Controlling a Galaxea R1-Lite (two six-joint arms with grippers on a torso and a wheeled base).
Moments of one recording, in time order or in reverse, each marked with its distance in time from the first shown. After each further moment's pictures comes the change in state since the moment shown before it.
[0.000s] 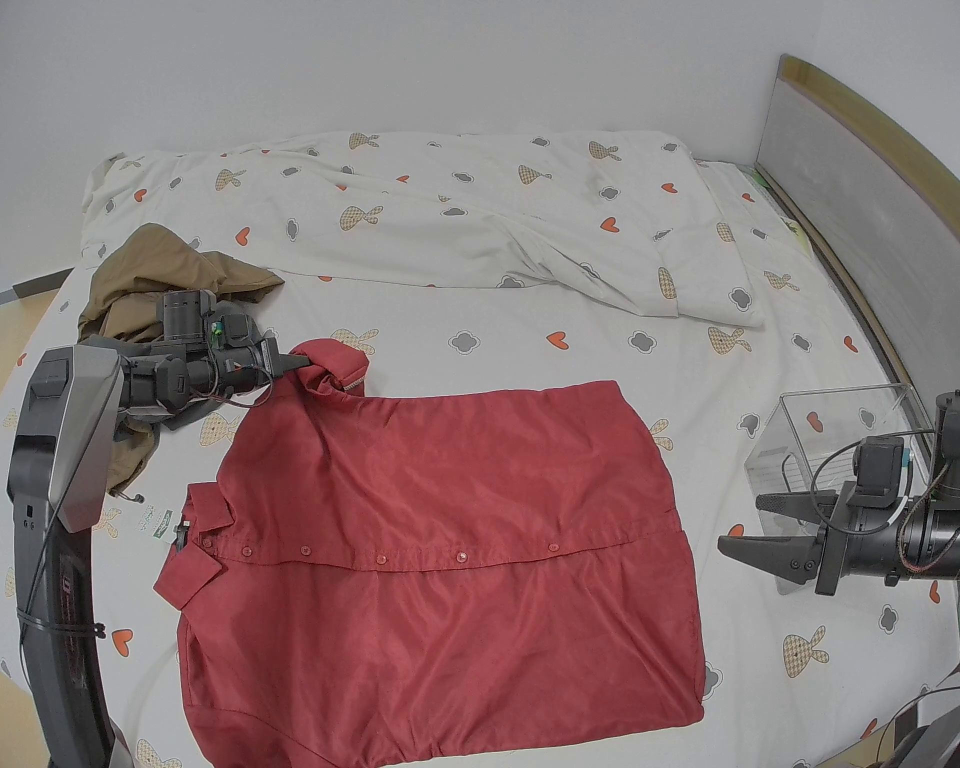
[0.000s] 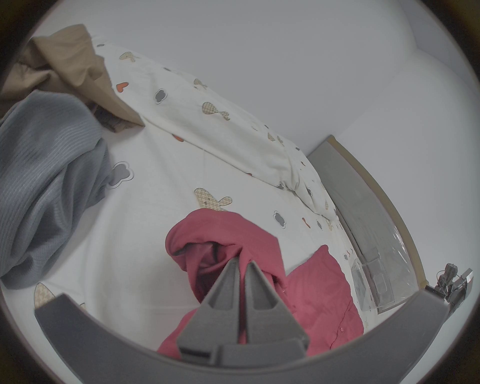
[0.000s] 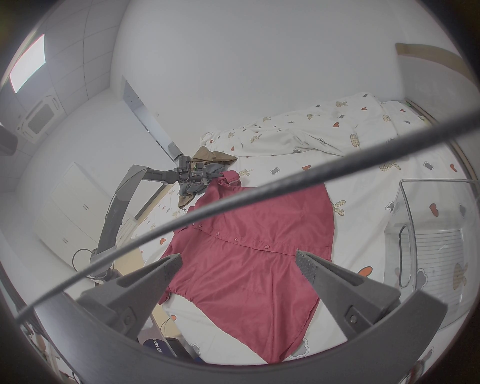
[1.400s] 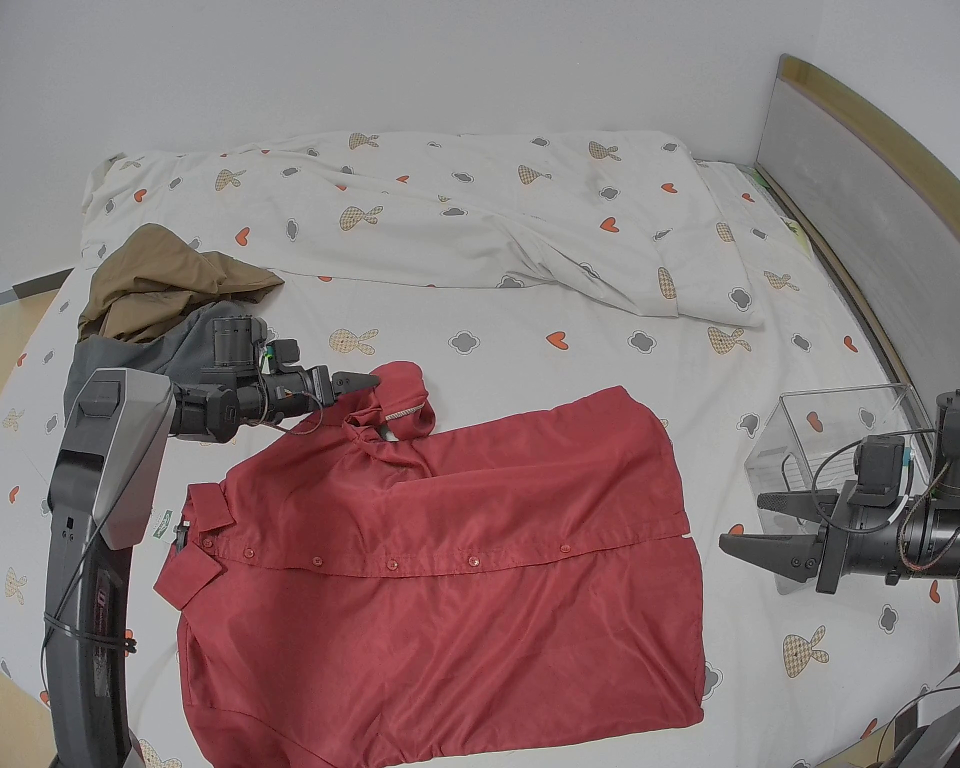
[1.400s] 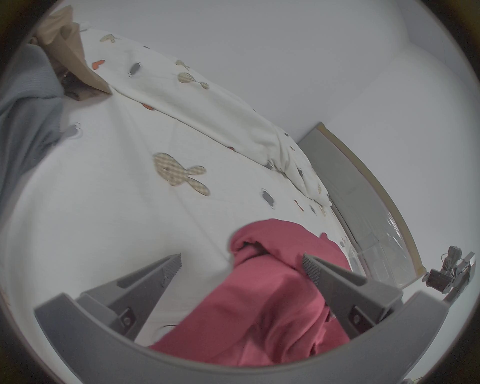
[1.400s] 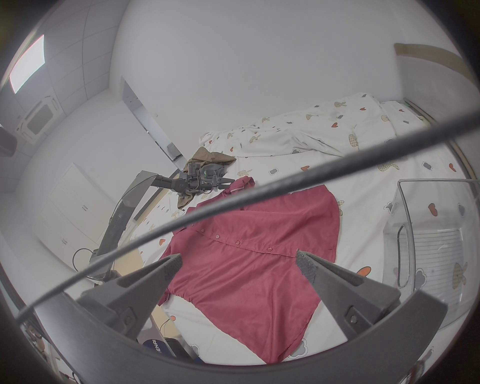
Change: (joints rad) left arm -0.096 0.112 -0.028 -0.089 -0.002 -0.003; right arm -0.006 0.000 0.000 0.000 0.000 0.000
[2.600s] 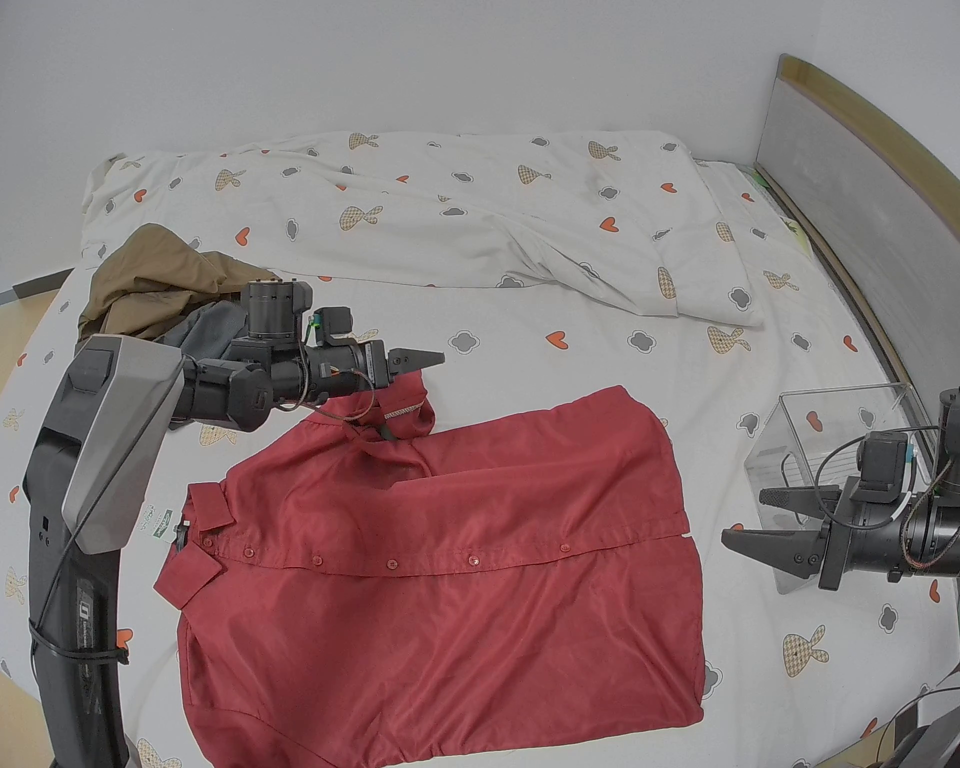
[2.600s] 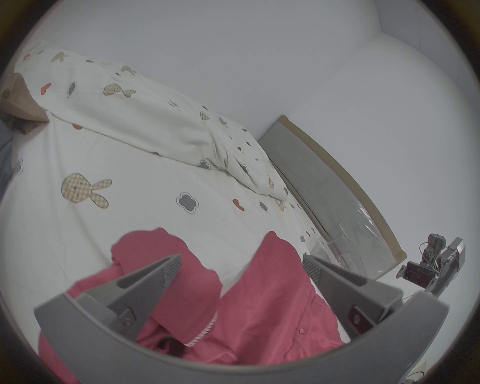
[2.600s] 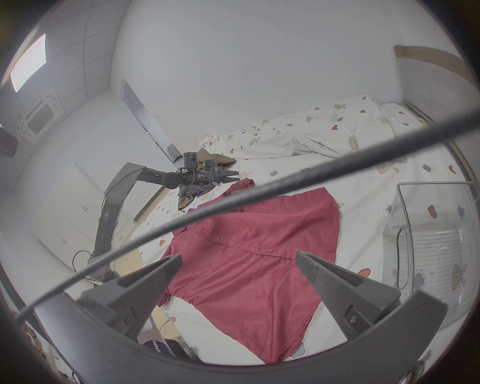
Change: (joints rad) left arm -0.160 -0.180 0.170 -0.076 -0.001 -0.006; right arm -0.002 -0.007 -0.006 0.001 -0.001 0.000
